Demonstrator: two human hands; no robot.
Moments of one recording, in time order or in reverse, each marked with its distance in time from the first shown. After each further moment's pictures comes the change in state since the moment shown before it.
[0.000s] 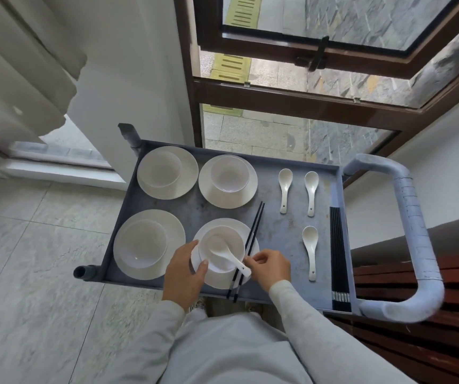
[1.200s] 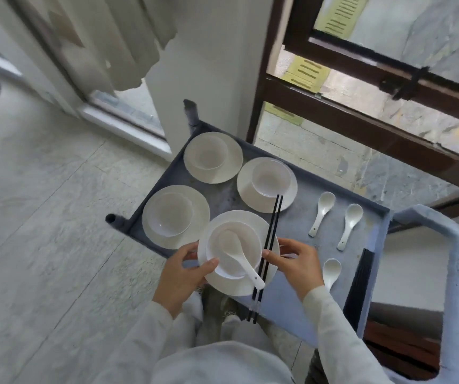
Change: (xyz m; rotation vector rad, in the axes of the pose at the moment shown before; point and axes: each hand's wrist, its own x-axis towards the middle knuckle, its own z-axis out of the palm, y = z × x) left_hand -0.049 0.016 -0.010 -0.685 0.164 -0.425; right_hand 0.019 -0.036 -0.058 0.159 -0.312 -0.337
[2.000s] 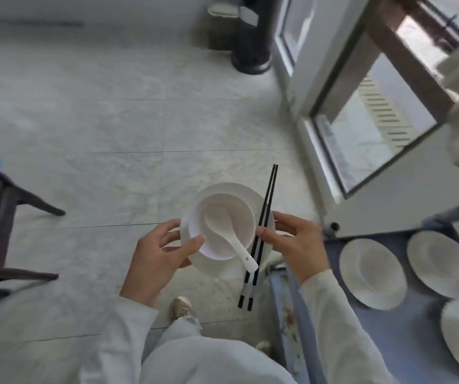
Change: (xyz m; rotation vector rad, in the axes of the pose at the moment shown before) left_hand -0.236 -0.105 -0.307 -0.583 0.839 0.182; right_hand -0.176 -0.138 0.367 -0.288 -0.905 -0.462
